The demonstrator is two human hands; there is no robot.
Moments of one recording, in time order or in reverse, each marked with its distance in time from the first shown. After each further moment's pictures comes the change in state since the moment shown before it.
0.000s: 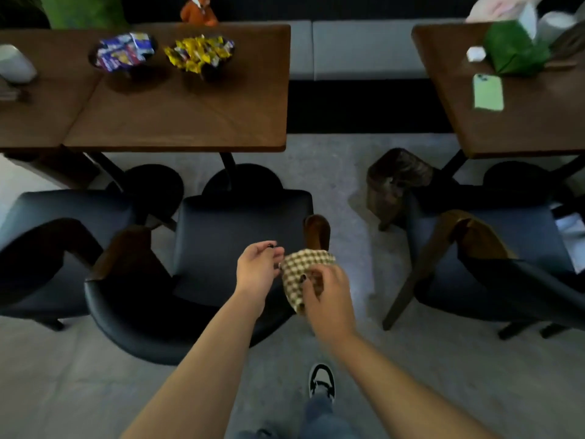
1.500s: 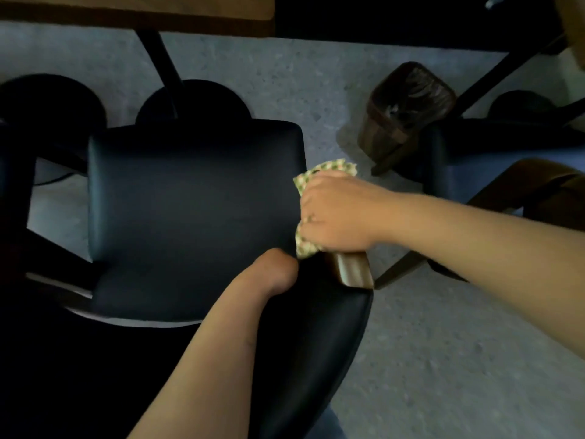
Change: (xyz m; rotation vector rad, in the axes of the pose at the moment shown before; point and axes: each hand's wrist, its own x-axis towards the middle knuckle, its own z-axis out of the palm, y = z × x) left_hand 0.153 -0.067 0.038 1.071 -0.576 -0.126; right_hand 0.195 0.004 0.034 -0.886 -0.843 -0.588
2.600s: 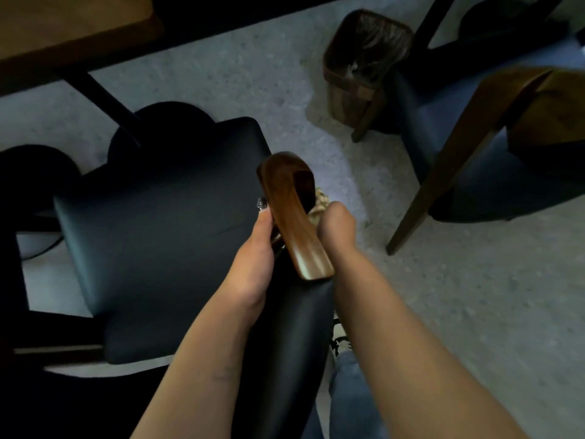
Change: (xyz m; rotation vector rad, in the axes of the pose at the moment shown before) left_hand -0.006 0.019 0.020 -0.953 -0.062 0.114; right_hand -0.006 -0.007 0.100 1.104 0.484 1.115
